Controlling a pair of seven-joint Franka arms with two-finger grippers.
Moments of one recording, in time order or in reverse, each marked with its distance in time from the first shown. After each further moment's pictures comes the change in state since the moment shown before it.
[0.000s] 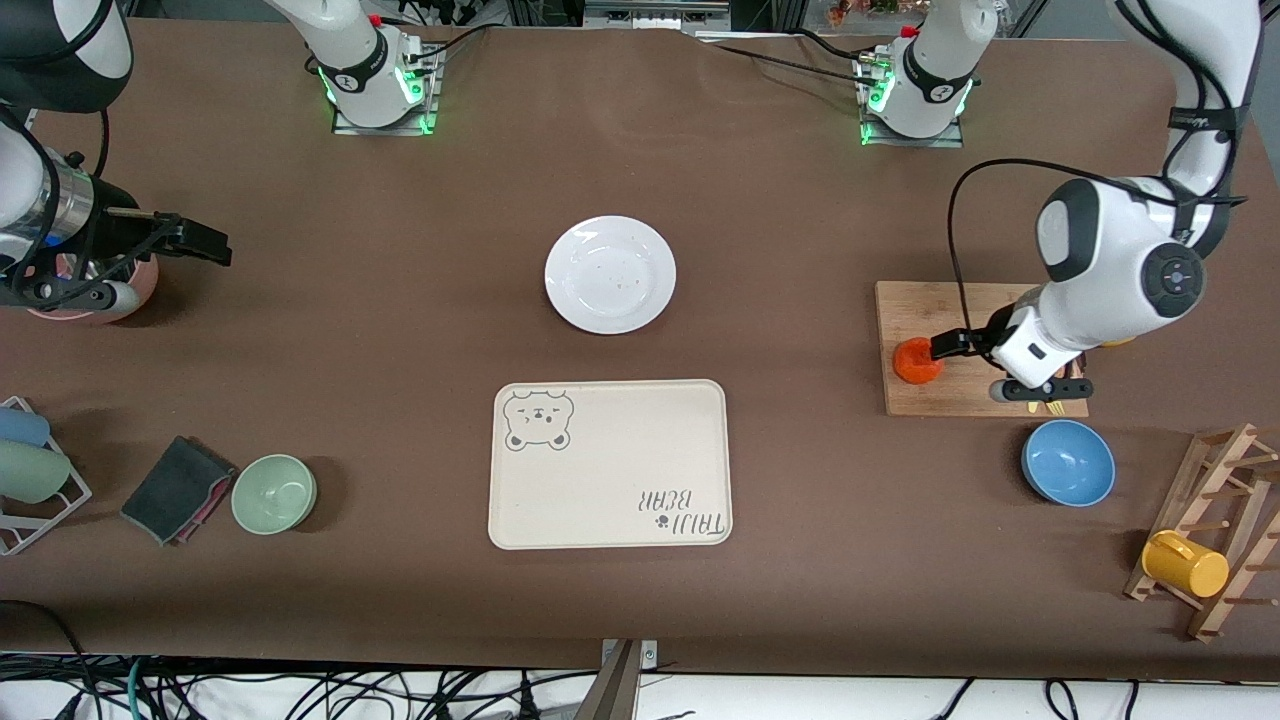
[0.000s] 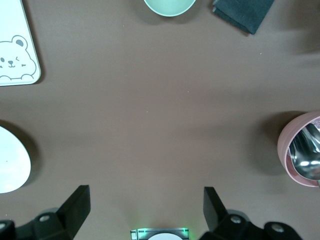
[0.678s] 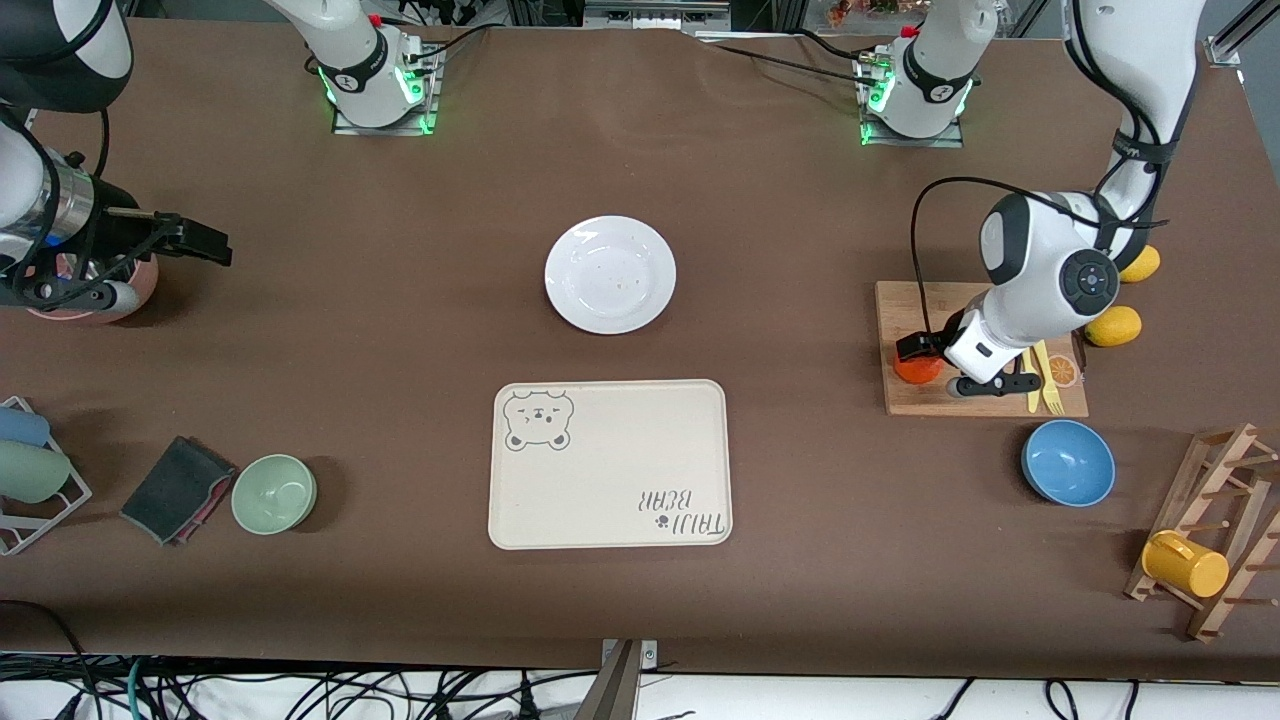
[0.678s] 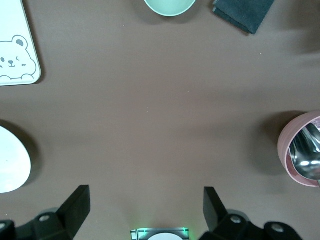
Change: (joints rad) left arm -0.034 0.069 0.001 -0.117 0.000 0.213 -0.030; right arm 0.000 0.000 0.000 0.000 0.000 0.000 0.000
